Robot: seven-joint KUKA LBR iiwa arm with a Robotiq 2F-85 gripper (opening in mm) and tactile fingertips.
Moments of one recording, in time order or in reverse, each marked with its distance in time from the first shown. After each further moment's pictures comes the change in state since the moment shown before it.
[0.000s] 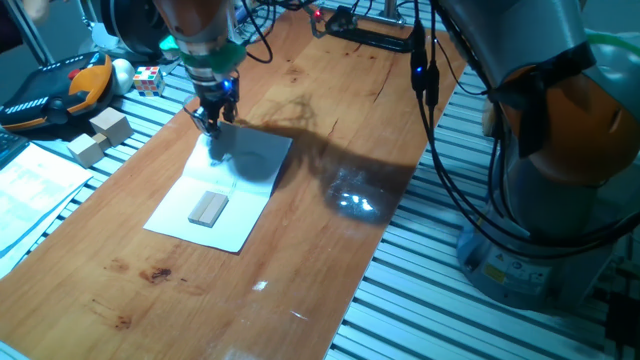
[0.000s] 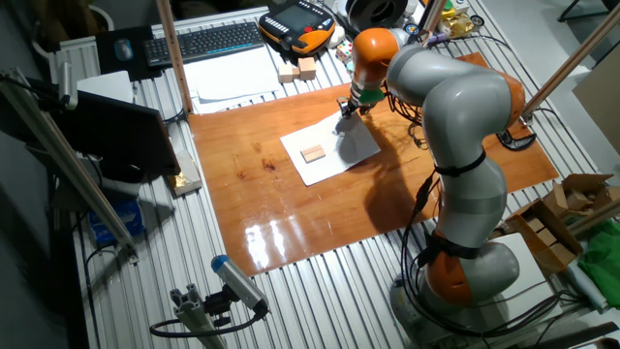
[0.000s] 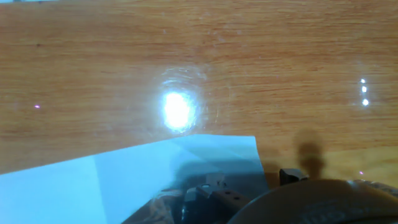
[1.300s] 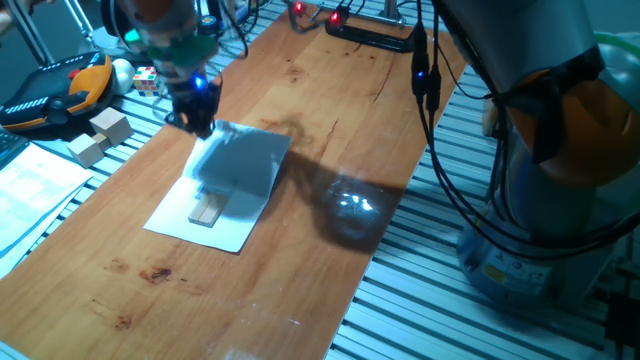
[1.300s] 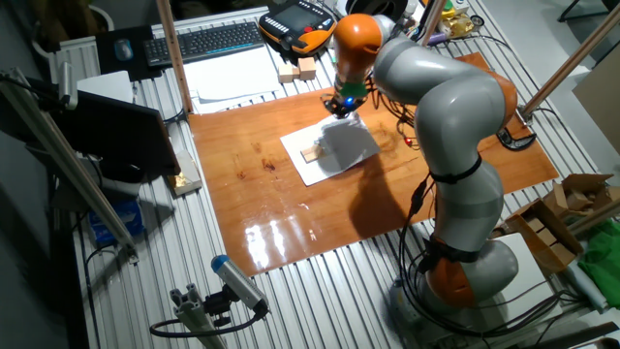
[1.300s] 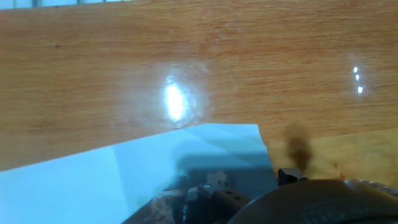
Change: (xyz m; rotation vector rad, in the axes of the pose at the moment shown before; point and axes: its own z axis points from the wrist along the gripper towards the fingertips) arm 0.024 0.089 -0.030 -0.049 0.078 0.120
